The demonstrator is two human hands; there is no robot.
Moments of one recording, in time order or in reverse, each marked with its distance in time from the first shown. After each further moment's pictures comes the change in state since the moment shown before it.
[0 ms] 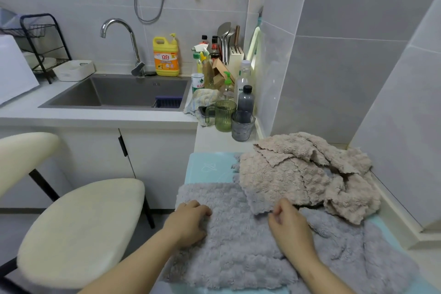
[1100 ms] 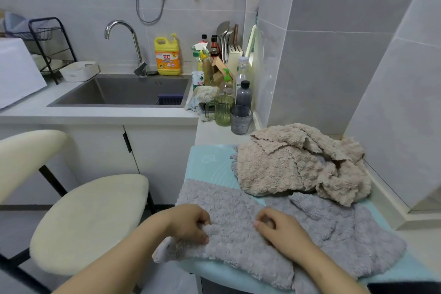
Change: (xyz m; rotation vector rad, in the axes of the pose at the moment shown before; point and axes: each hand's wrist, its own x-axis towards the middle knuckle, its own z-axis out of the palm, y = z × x) left_hand -0.040 0.017 -0.022 -0.069 -0.289 0.124; right_hand -0.030 0.007 -0.011 0.022 -0.395 -0.119
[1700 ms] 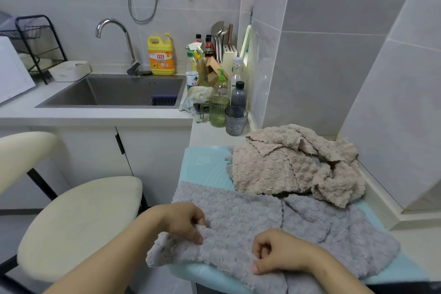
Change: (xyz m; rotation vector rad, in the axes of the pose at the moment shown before) left_hand 0.006 0.000 -0.015 -0.117 -0.088 -0.022; right_hand -0.001 0.005 -0.010 0.081 -0.466 0.008
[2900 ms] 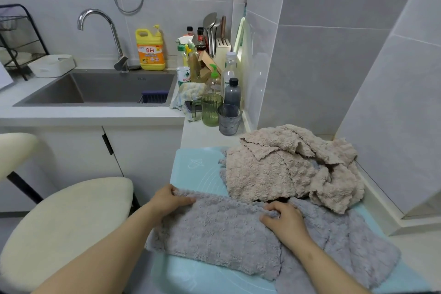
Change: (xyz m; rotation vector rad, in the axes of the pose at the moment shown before) left_hand 0.055 -0.036 -0.014 -0.782 0.479 -0.234; right_hand 0.043 0.036 -0.022 0.086 0.707 0.198
